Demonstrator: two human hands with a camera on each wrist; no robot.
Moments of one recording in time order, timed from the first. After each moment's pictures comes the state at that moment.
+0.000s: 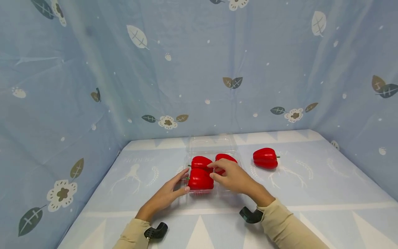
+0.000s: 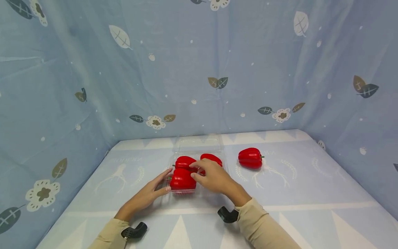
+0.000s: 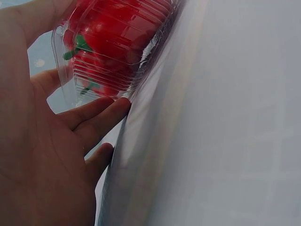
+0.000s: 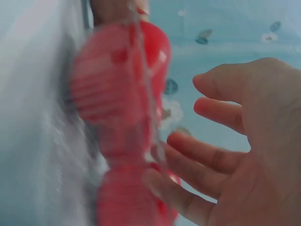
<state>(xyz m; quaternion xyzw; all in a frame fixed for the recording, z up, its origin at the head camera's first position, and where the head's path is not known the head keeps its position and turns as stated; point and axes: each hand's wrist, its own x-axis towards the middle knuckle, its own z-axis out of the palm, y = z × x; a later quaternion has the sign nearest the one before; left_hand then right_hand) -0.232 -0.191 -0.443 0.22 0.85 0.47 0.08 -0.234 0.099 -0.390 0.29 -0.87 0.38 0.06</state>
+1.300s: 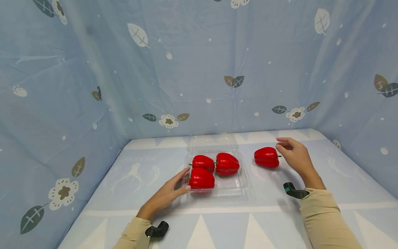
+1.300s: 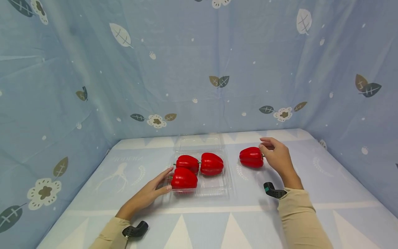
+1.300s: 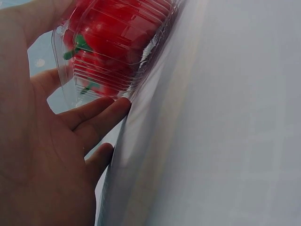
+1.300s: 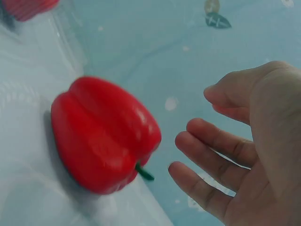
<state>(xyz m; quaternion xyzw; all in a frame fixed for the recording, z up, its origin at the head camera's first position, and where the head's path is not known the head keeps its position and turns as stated) -0.234 -0.192 -0.445 0.22 0.85 0.47 0.07 -0.264 0.274 -0.387 0.02 -0.89 0.41 0.19</state>
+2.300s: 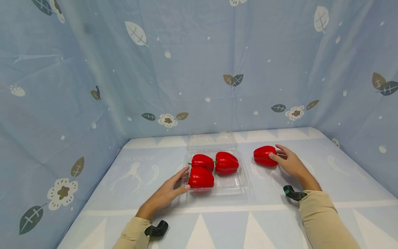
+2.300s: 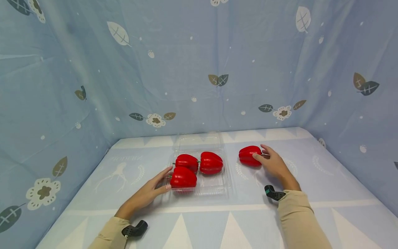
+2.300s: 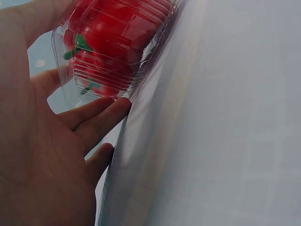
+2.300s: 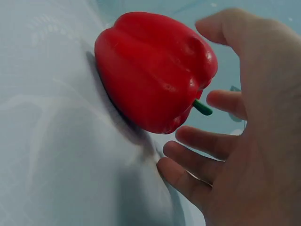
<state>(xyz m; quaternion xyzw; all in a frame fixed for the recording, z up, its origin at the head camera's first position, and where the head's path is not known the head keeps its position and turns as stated) -0.234 -0.193 -0.446 0.22 0.85 0.46 0.07 -0.281 0.290 -0.429 0.02 -0.90 0.44 0.02</state>
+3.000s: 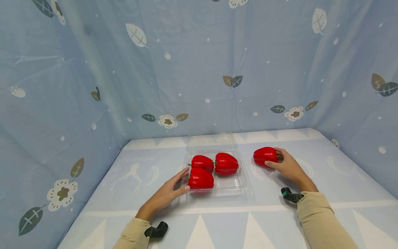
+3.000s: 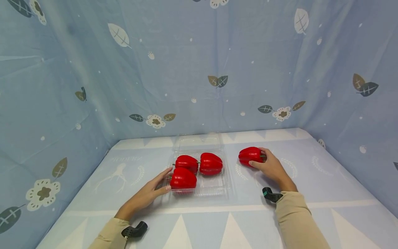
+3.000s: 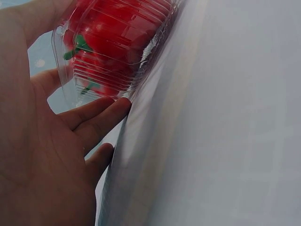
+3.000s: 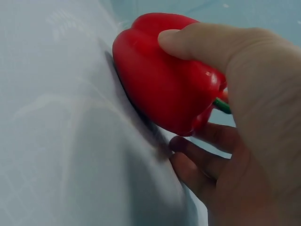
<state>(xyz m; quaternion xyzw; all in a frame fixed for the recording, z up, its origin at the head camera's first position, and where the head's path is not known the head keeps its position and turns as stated) -0.231 -0.191 -0.442 0.23 0.85 0.47 0.07 -0.285 0.286 -0.442 0.02 -0.89 0.45 0.02</state>
